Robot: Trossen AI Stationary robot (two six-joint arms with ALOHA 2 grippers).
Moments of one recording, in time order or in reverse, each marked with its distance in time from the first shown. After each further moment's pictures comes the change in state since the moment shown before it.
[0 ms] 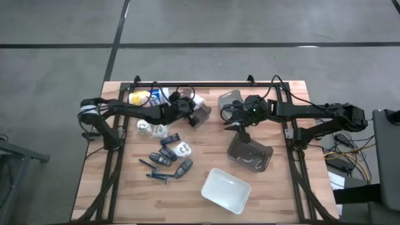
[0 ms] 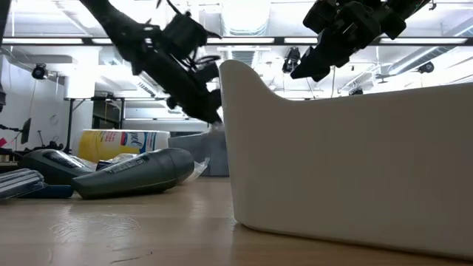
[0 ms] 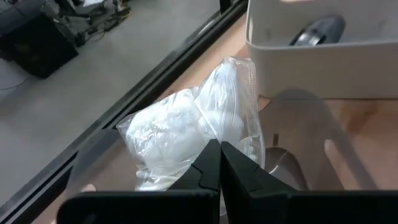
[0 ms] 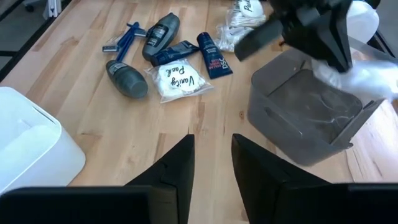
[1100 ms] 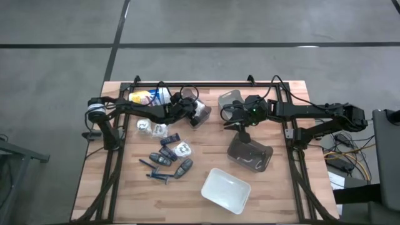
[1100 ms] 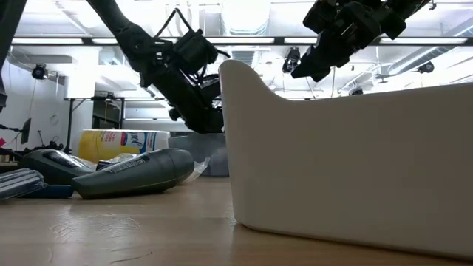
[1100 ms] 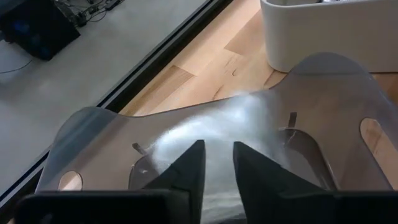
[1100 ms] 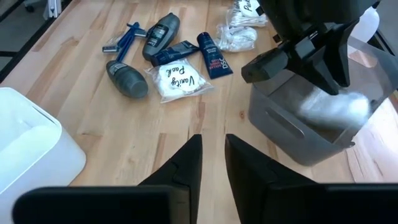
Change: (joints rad) left arm 0.024 0.087 0.032 -0.027 0.001 -0.020; right arm 0.000 0.000 0.000 0.000 0.000 0.004
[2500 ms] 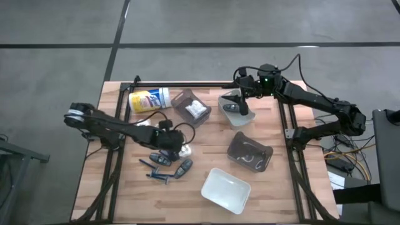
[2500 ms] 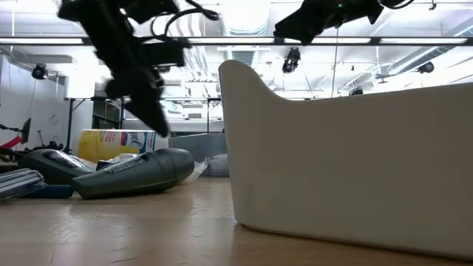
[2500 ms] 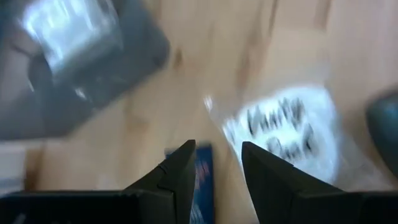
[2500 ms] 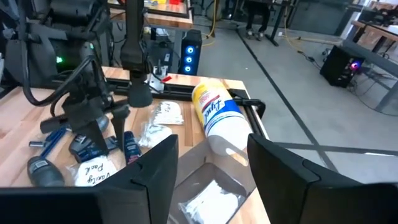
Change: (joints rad) left arm -0.456 -0.253 -0.006 -0.734 0.067 -0.222; right arm -0.275 0.001 0.240 0.091 -0.123 -0.104
